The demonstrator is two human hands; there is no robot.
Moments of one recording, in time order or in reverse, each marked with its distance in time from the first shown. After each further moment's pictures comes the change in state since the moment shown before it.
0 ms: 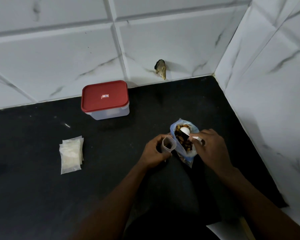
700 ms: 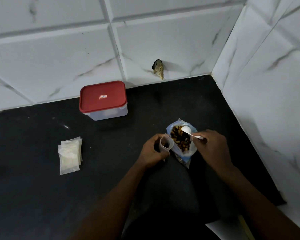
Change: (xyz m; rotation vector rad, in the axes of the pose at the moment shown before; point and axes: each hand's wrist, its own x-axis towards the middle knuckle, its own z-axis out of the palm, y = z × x) left_hand -0.001 -0.004 0.001 -0.007 0.042 -0.011; right_hand -0.003 -0.002 -0.007 0.051 0.058 0.106
